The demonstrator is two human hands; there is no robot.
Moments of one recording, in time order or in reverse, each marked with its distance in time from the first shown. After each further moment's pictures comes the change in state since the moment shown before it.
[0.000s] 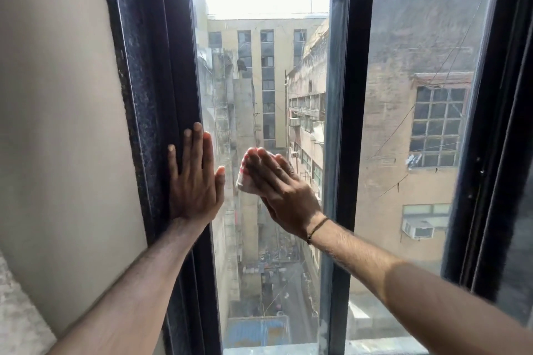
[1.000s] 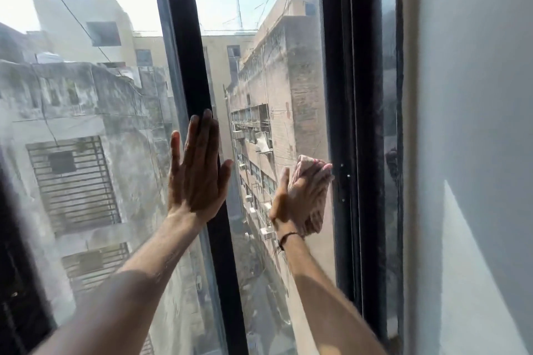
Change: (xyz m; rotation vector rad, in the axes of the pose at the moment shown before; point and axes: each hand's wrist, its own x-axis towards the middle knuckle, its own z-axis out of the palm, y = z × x) left_hand 0.082 0.257 -0.019 -0.273 0.019 0.220; right_hand -0.106 0.181 -0.058 0.257 0.244 1.510
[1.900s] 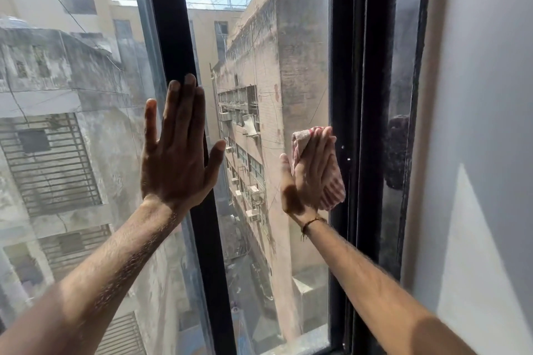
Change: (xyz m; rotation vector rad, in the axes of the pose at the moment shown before) left_hand -0.002 -0.001 0.023 0.019 0.095 0.024; right_hand 0.033 0.048 -0.001 -0.257 0.061 -0.386
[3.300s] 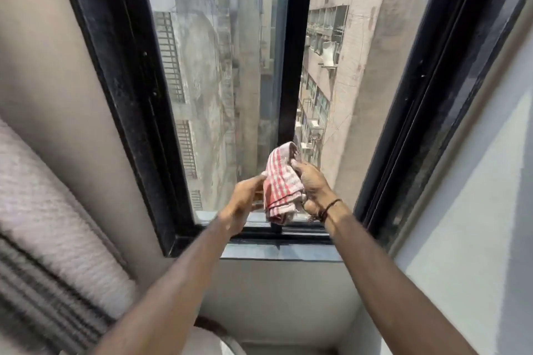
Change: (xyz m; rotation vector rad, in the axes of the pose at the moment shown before) left_hand -0.260 0.060 -0.172 -1.279 -0.927 -1.580; right_hand -0.212 -0.045 -0.109 0.882 -1.110 1.016
